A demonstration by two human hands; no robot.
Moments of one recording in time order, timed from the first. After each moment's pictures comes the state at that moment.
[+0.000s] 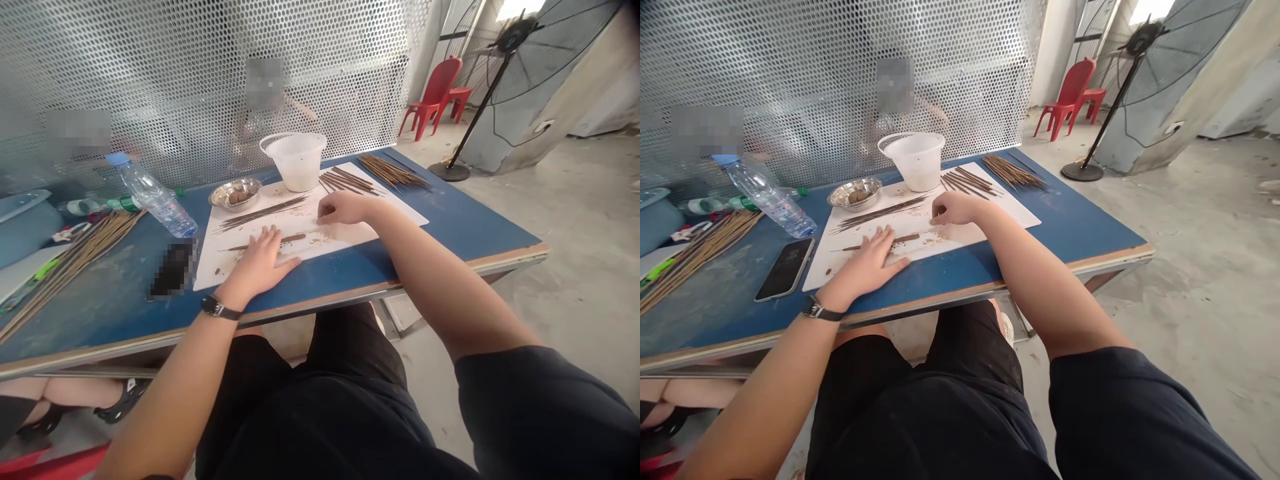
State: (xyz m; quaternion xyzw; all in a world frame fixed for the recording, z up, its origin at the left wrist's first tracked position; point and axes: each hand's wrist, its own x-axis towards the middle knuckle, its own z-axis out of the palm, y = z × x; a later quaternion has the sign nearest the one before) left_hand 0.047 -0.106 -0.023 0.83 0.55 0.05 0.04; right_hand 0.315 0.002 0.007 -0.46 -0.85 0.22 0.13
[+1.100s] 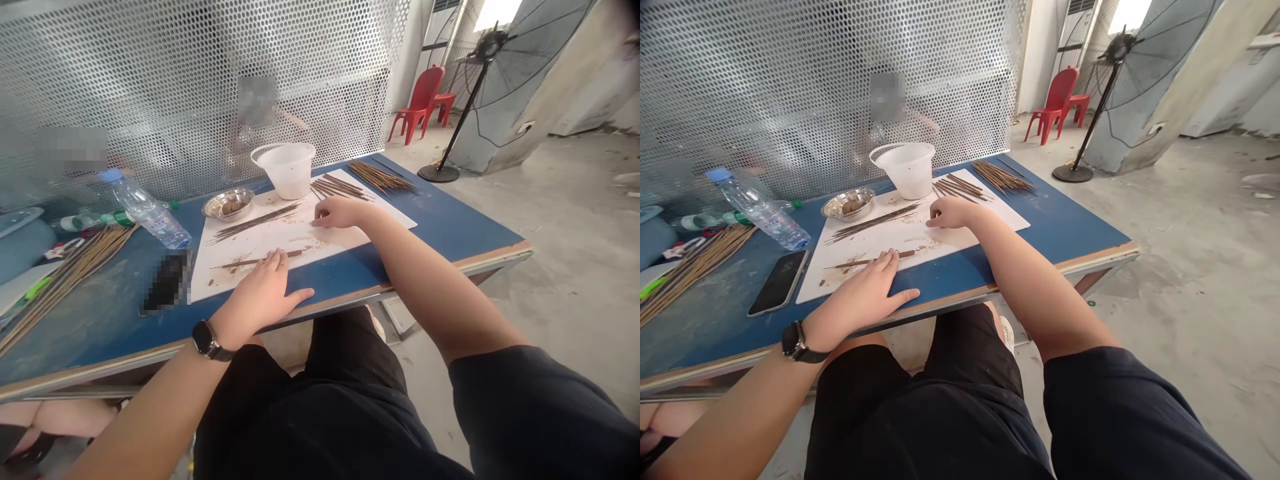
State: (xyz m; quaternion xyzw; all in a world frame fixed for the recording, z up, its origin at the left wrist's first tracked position) left_hand 0.081 -0.150 -0.006 0.82 0.57 -0.04 0.02; right_hand 0.321 0.001 0.011 -0.50 -0.84 0.18 0.11
